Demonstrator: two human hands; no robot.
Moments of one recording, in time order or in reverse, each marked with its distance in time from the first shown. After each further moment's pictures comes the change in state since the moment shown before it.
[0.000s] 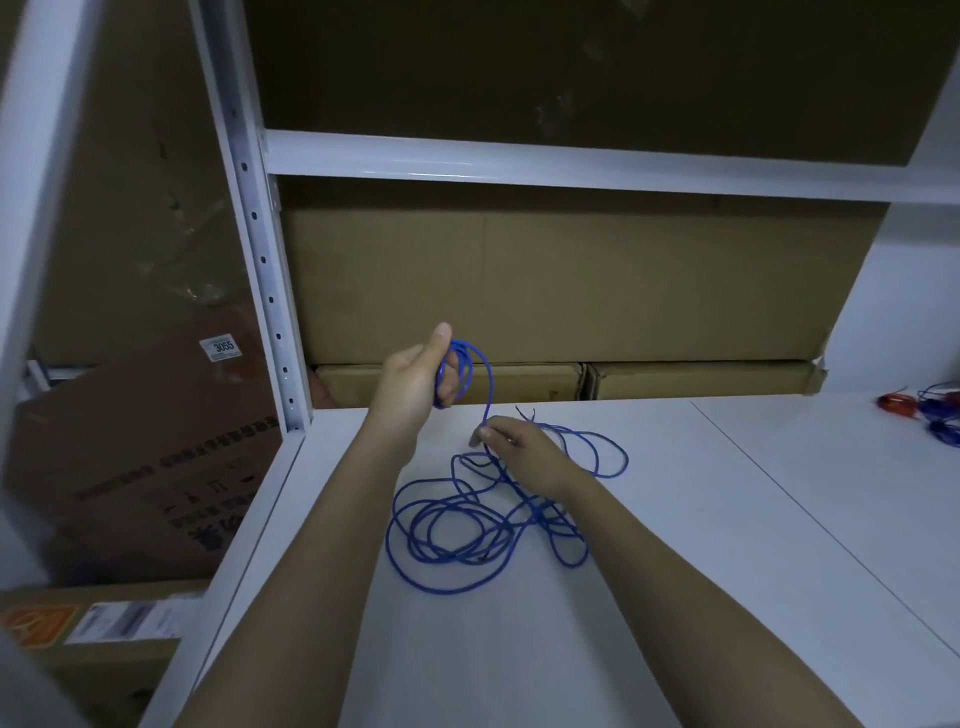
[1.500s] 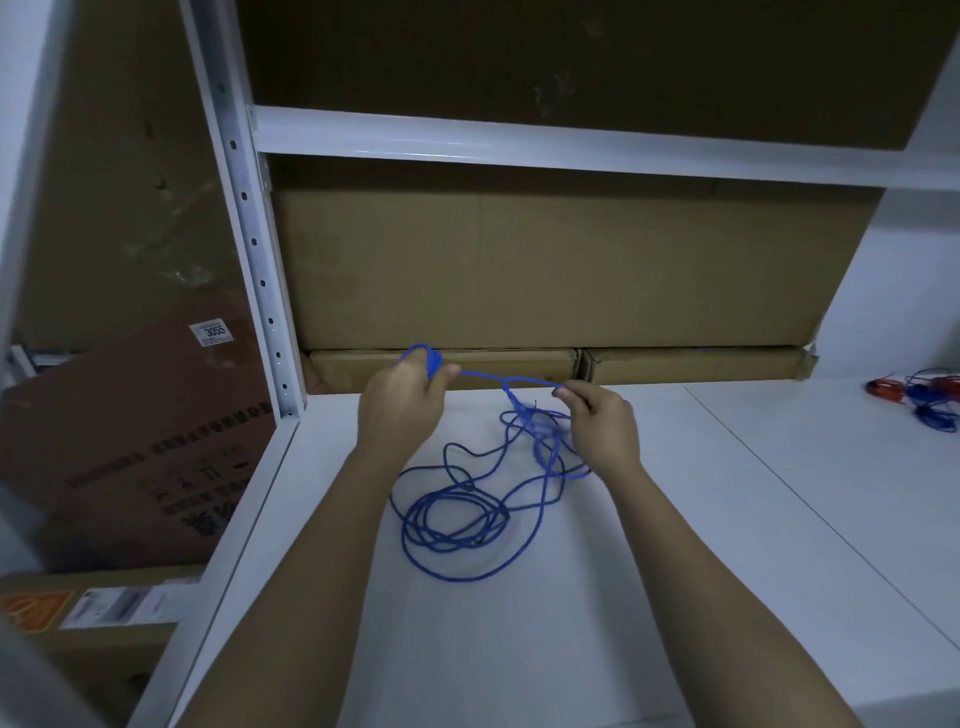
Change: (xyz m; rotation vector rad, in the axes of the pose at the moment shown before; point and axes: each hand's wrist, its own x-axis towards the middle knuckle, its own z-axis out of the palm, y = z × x) left_hand 0.005 -0.043 -0.017 0.843 0.086 0.210; right_hand -0.029 0.020 -0.043 -0.068 0.653 0.212
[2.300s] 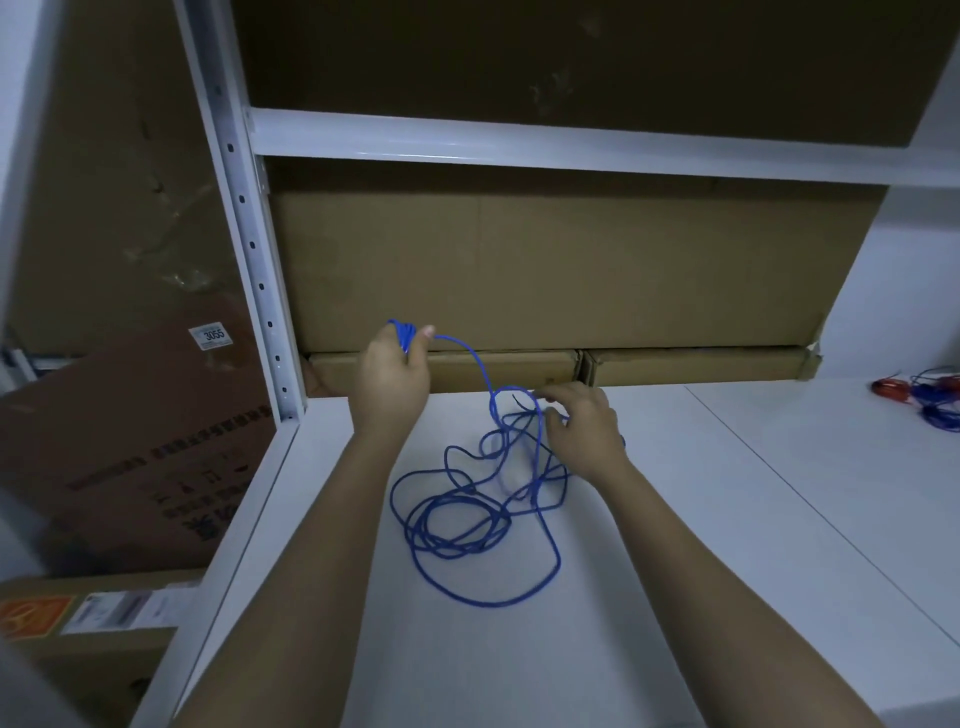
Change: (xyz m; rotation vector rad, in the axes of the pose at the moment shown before) left_hand 0.010 0.024 -0.012 -0.167 0.202 -0.193; right_hand 0.005 0.004 0.015 -0.318 -0.163 -0.224
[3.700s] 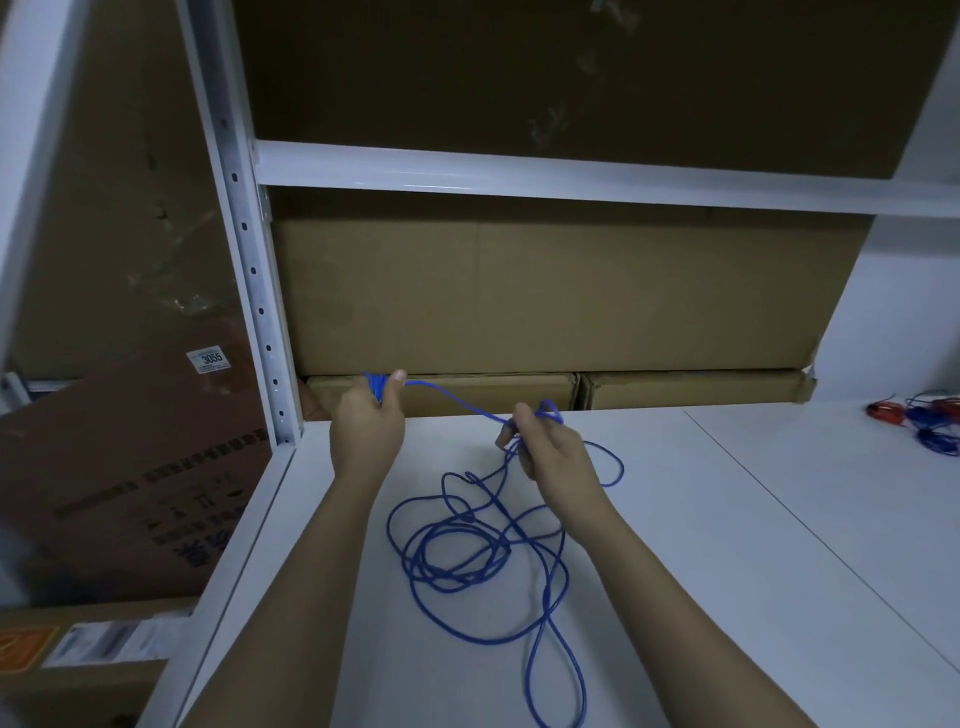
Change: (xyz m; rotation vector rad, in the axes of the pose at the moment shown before) left_hand 0.008 -0.039 0.002 -0.091 0.024 -0.120; right_hand -0.038 -0.075 -0.031 0.788 -0.131 0.107
